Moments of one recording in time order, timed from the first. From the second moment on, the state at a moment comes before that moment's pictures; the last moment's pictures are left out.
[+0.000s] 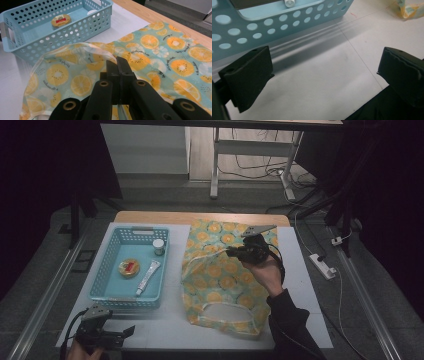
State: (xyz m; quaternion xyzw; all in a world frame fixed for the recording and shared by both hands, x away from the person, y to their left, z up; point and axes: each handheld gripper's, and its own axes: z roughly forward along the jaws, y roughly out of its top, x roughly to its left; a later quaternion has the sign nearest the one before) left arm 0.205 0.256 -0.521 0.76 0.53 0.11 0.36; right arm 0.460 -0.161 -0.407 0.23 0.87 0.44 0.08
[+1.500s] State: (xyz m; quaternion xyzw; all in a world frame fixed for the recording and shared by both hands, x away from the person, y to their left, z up) left arm 0.212 0.267 -0.485 0.75 0.50 0.09 0.42; right arm 0.461 -0.164 -0.411 0.23 0.87 0.43 0.07
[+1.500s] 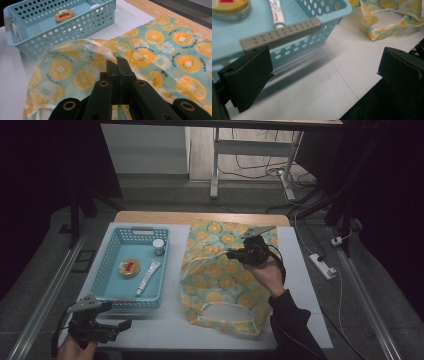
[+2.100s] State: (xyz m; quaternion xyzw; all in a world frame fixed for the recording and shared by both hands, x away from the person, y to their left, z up) left arm 0.253 0.268 -0.466 0.76 0.50 0.12 0.40; right arm 0.460 -0.164 -0.410 0.22 0.87 0.43 0.07
